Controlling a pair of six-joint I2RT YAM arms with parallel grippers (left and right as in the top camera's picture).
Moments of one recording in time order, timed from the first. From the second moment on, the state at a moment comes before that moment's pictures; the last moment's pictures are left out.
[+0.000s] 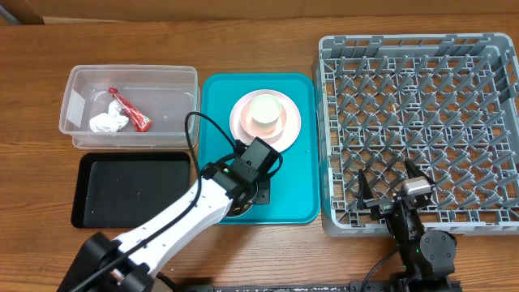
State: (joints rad) left arm -0.69 1.52 0.90 -0.67 -0.06 -0.64; right arm 0.13 0.01 0.02 -0.03 -0.08 -0.03
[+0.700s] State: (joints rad) left arm -0.69 1.53 0.90 -0.70 -0.03 -0.57; right arm 0.13 0.01 0.02 -0.03 -0.08 -0.03
